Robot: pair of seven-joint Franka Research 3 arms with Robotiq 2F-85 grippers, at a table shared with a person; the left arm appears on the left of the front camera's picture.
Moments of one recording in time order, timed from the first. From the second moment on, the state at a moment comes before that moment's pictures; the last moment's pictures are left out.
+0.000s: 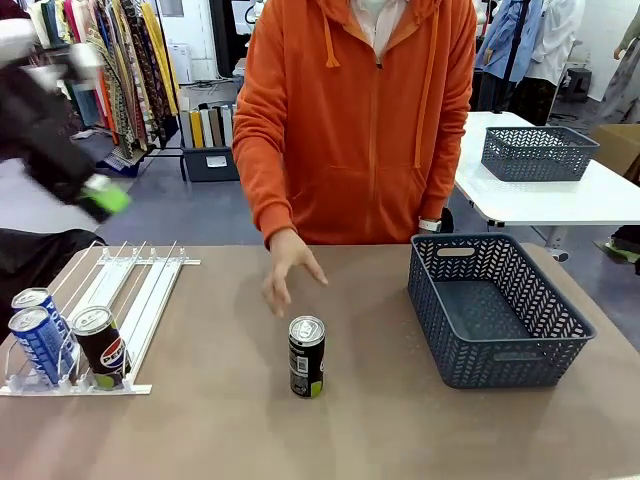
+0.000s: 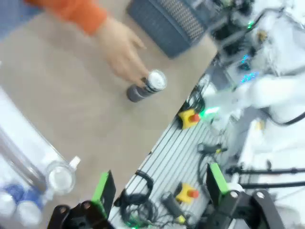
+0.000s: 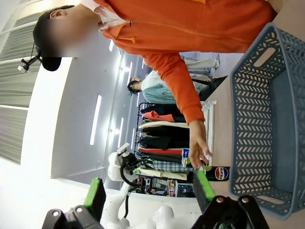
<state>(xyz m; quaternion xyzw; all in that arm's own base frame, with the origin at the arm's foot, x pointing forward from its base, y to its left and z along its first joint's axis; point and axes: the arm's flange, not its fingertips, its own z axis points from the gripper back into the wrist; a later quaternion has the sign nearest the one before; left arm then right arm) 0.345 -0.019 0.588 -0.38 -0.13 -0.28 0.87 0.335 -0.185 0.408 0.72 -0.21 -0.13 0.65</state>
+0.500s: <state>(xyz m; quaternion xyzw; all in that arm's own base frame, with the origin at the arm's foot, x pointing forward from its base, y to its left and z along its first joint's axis) 0.295 0.149 0.430 -0.56 -0.15 0.07 0.81 0.335 -0.185 0.408 0.72 -0.21 -0.13 0.65</state>
